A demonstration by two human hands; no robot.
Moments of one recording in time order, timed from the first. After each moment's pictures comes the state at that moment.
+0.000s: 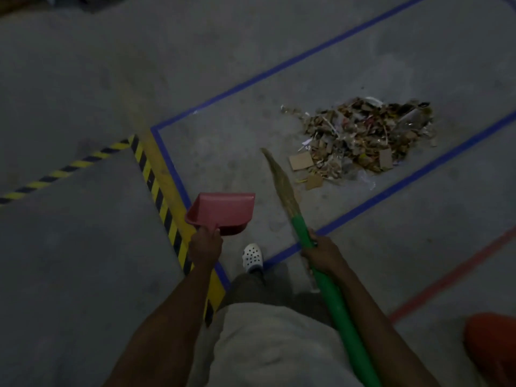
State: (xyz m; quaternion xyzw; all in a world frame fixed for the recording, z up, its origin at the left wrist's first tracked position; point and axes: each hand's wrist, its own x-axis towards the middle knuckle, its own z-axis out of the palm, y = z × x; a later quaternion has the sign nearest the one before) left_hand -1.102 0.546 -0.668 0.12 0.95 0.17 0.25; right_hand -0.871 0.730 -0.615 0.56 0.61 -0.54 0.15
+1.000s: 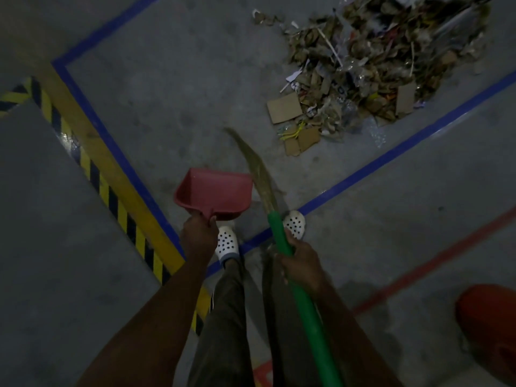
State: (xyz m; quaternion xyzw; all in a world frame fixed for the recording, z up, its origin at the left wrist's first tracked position) left_hand -1.099 0.718 -0.907 0.14 0.93 0.06 0.33; right_hand -0.890 0.835 -0.851 0.60 0.46 -0.61 0.21
